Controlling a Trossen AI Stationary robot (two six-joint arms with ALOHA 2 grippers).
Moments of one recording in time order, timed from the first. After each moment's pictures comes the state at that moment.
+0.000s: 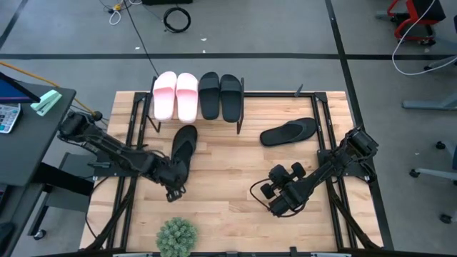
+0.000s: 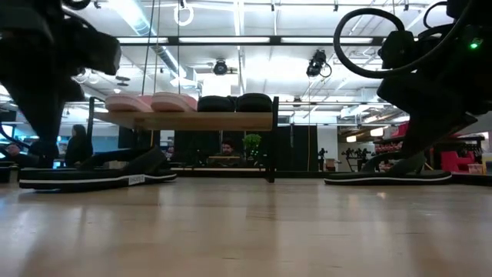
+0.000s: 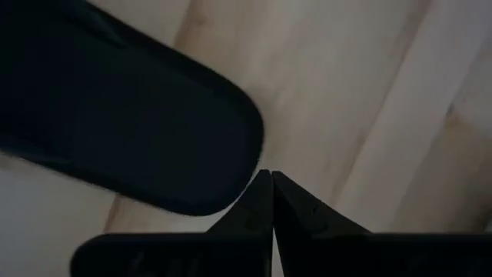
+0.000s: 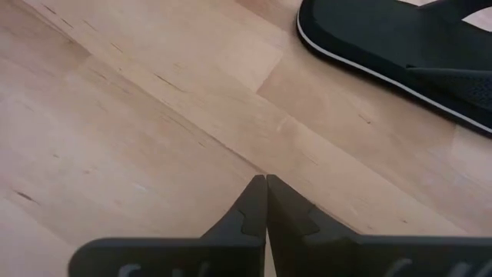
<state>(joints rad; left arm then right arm) -0.44 1.32 0.76 -0.74 -0.10 -0.84 0.61 1.79 1.02 -1.00 0.70 1.65</state>
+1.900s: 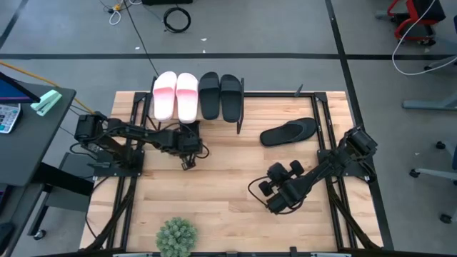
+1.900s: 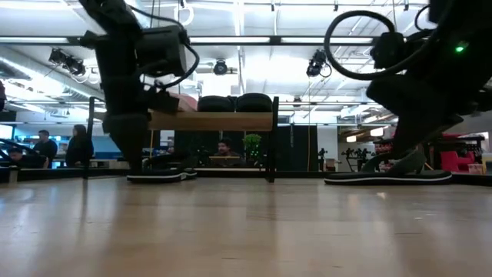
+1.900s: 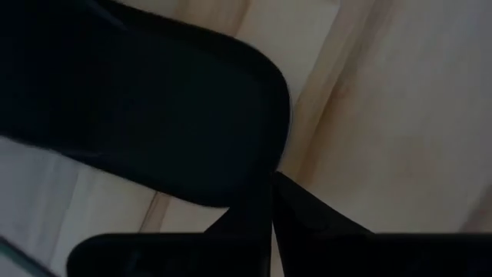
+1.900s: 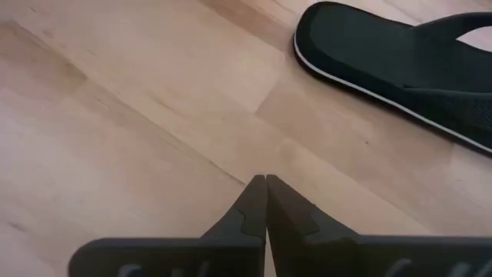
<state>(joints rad) 0.04 1.53 0.79 -0.65 -0.31 -0.32 0.57 1.79 1.02 -0.99 0.74 1.62</state>
